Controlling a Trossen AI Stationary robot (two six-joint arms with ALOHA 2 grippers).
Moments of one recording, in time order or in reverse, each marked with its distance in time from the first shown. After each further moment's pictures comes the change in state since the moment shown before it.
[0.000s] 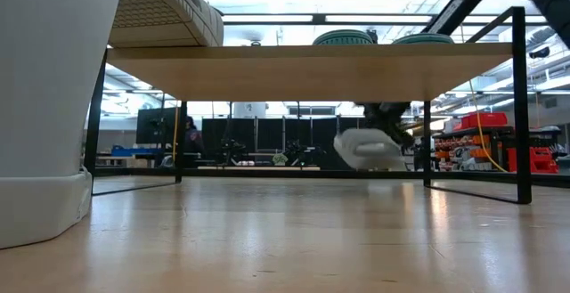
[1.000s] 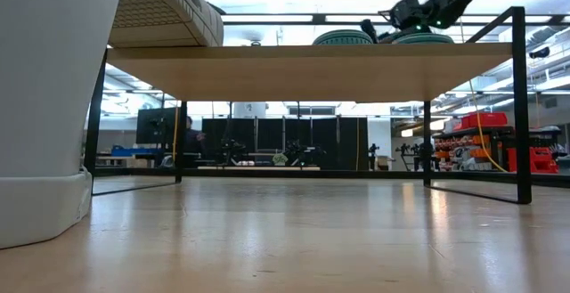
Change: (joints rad) left arm 0.000 0.000 0.000 -0.037 0.093 0.113; right arm -0.029 -0.299 0.000 0.544 -0.047 0.697
